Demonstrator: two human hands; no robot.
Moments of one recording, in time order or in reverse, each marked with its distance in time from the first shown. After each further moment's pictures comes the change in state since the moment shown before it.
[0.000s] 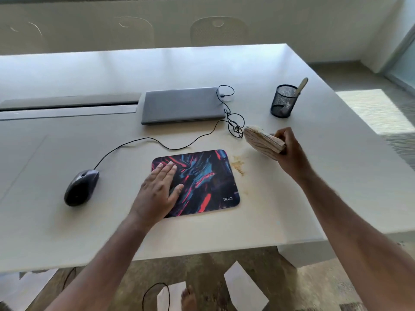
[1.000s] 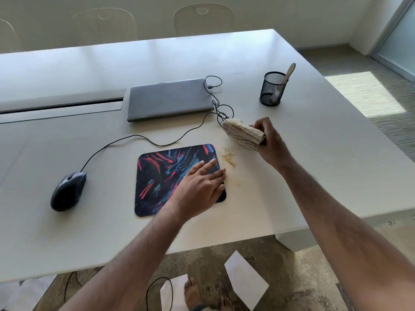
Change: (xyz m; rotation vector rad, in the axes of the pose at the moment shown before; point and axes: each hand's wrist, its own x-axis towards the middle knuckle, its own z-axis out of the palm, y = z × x) left_hand 0.033 0.107 0.018 0.073 -0.036 0.492; right_hand 0.008 0.011 0.026 -0.027 -0.016 -0.066
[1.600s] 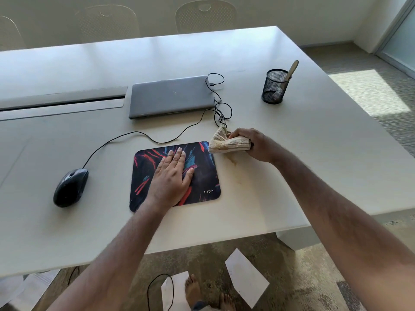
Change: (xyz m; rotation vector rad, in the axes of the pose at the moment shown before) left_hand -0.026 -0.050 -0.001 -0.111 -0.104 -0.542; right_hand 0.016 -0.017 0.013 -0.063 -0.392 -0.280
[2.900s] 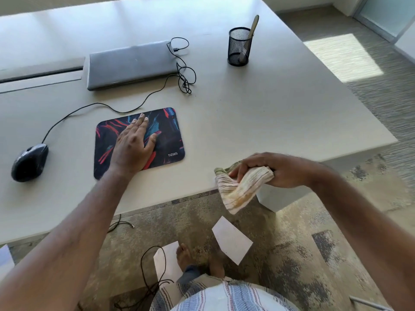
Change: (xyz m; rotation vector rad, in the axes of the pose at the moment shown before) left_hand -0.005 0.004 0.002 -0.068 0.134 0.016; right_hand -0.209 -0.076 -0.055 0.332 -0.423 0.092
